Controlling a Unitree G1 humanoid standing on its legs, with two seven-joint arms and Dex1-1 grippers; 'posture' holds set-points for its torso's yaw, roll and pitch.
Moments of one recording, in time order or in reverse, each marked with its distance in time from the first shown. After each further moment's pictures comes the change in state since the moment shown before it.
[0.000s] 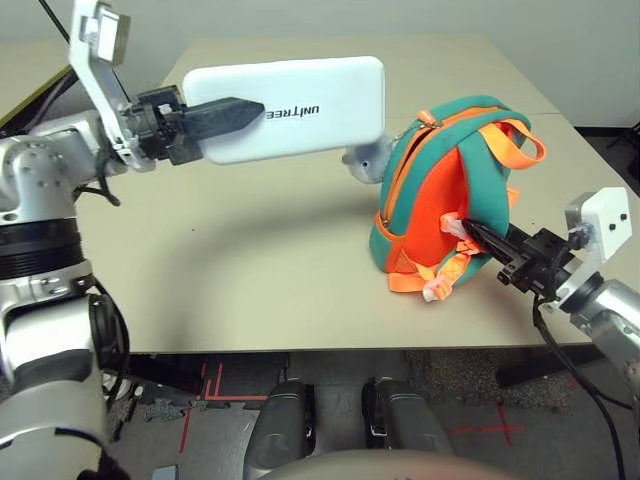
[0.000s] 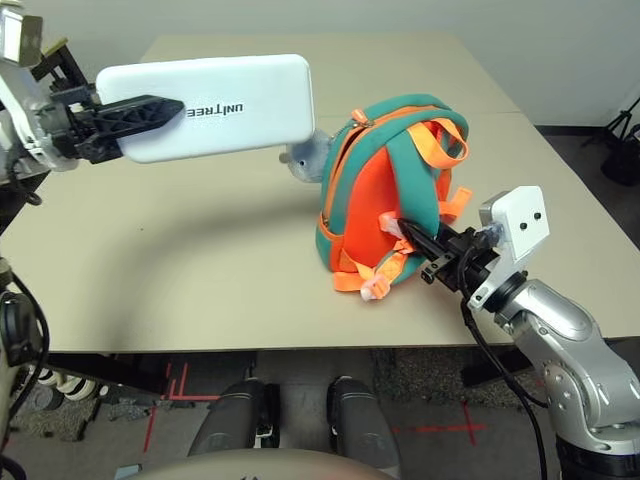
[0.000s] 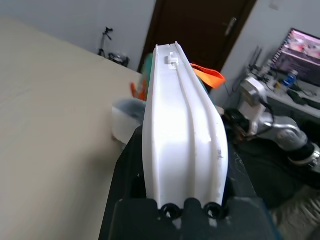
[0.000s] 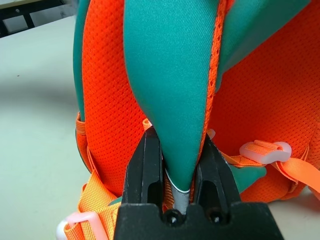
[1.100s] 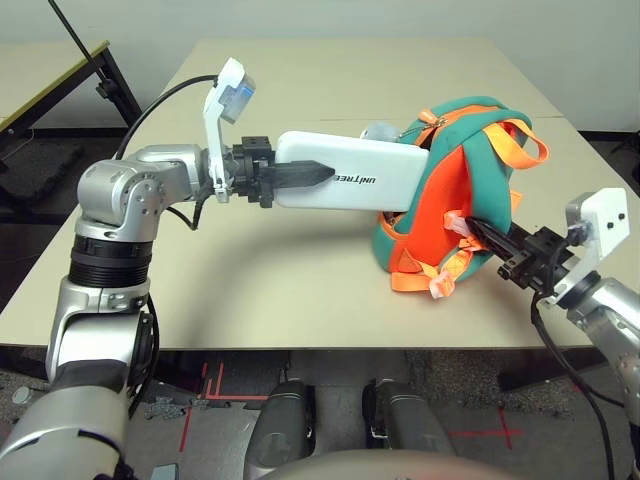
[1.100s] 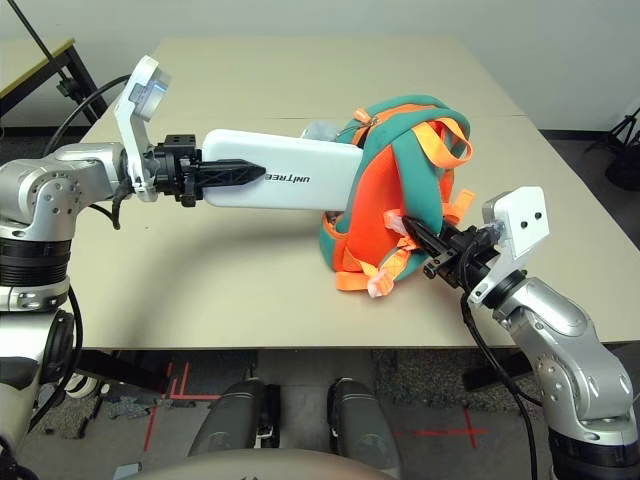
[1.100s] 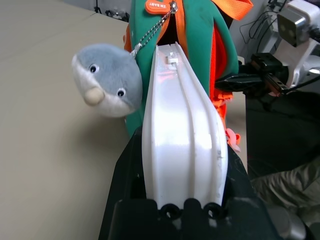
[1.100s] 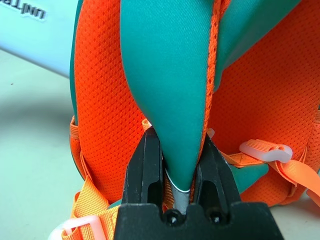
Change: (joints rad) left arm 0.026 -0.255 -0.310 -0.056 0.221 -0.241 0.138; right arm -0.005 0.046 0.000 0.032 -0.025 -0.031 -0.013
